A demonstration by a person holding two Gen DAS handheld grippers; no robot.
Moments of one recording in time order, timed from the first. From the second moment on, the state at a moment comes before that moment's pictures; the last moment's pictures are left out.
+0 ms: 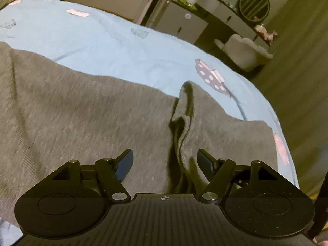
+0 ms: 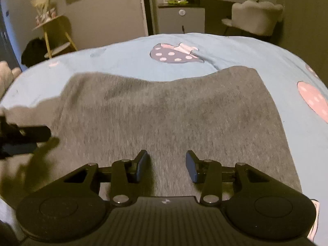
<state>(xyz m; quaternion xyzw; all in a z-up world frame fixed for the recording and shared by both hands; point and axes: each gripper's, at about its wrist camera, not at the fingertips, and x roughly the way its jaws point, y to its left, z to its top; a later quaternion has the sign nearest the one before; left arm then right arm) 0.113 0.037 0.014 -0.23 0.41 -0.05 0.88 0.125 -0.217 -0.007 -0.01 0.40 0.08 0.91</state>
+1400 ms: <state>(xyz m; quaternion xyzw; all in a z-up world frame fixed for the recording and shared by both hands) -0.016 0.224 0.009 -0.45 0.33 0.13 0.82 0.029 -0.279 0.000 0.18 0.36 0.06 0.91</state>
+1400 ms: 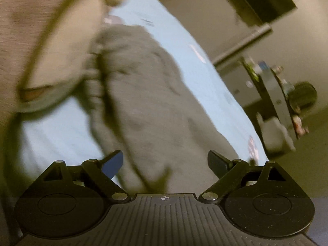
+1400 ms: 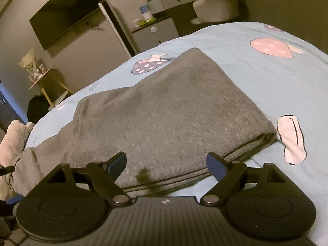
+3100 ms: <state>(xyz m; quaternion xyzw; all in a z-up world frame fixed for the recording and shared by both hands) 0.072 -0.088 0.076 0.01 0.36 -0.20 0.91 0.013 -0.341 0.003 0.35 0.32 0.06 0.88</state>
